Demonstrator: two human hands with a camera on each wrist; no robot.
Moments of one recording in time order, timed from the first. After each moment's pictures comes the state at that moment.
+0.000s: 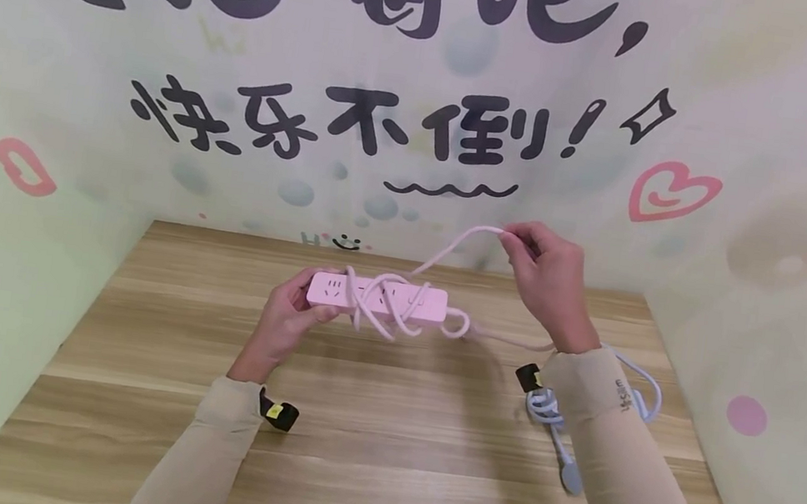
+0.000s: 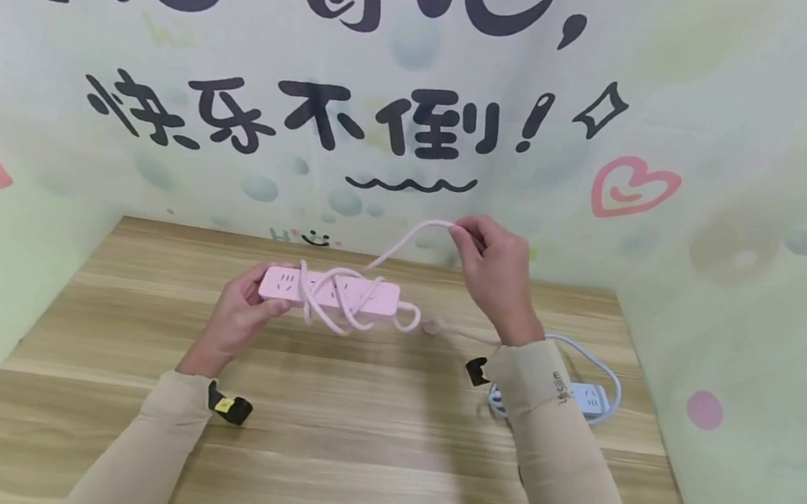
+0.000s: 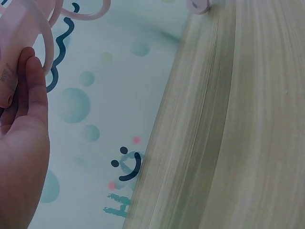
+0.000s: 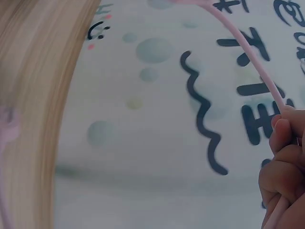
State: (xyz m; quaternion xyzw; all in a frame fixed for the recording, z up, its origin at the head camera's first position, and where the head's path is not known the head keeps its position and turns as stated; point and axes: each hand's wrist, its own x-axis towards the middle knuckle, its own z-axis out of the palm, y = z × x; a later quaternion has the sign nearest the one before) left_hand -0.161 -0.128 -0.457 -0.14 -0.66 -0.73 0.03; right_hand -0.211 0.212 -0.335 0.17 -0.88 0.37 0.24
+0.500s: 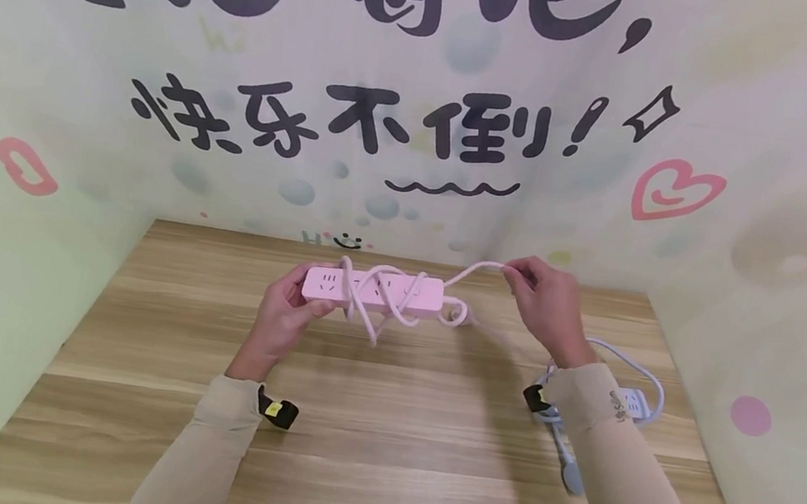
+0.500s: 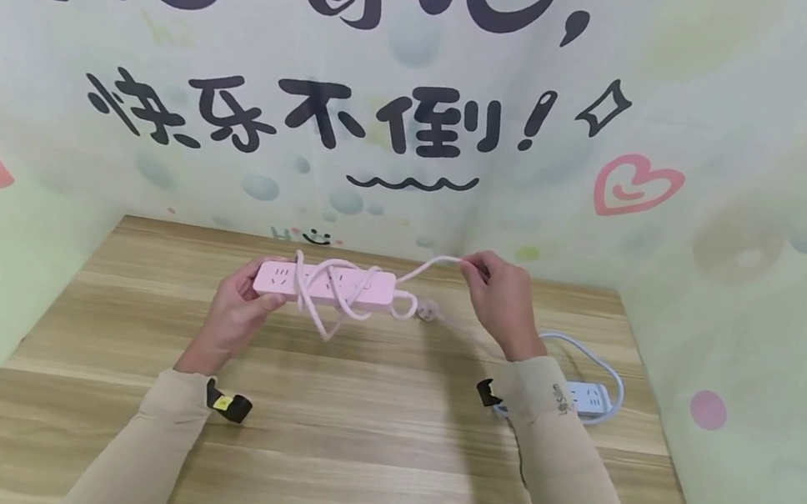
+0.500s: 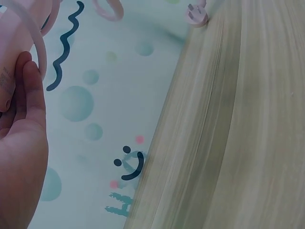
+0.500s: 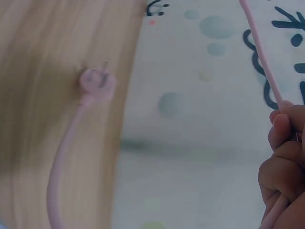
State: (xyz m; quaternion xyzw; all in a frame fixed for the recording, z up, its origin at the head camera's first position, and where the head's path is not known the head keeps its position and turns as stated) left_hand -0.163 -0.130 -0.457 -0.13 -0.64 -0.75 0.05; right_hand -0.216 0.238 -0.391 0.14 -0.92 0.32 0.17
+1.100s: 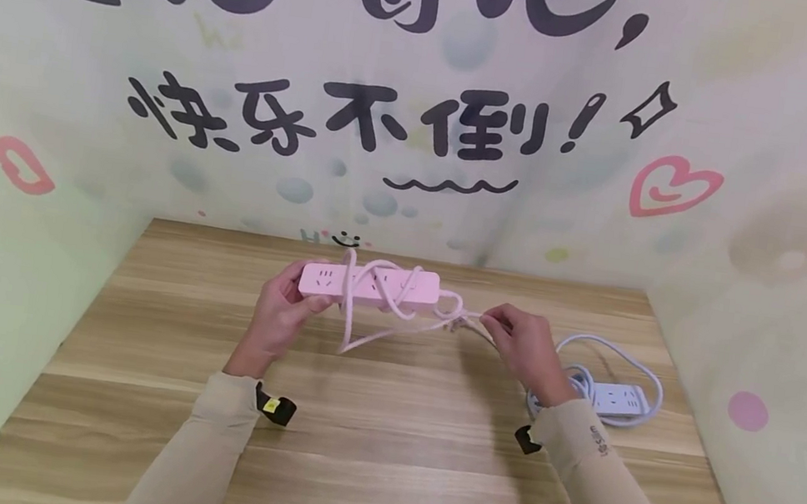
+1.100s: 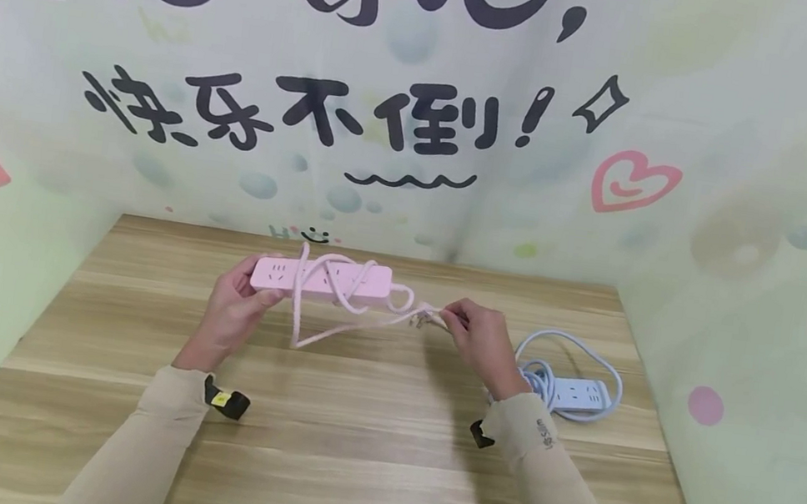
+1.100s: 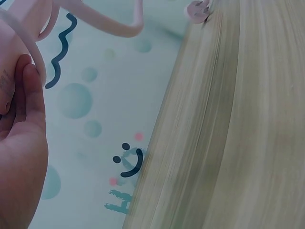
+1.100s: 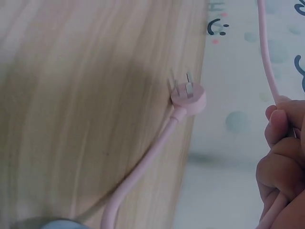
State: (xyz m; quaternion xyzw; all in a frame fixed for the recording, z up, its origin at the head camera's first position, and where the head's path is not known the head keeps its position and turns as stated) left_hand -0.165 -0.129 -0.457 -0.15 -0.60 -0.78 0.06; right_hand -0.182 0.240 -0.448 0.16 -0.93 0.32 0.09
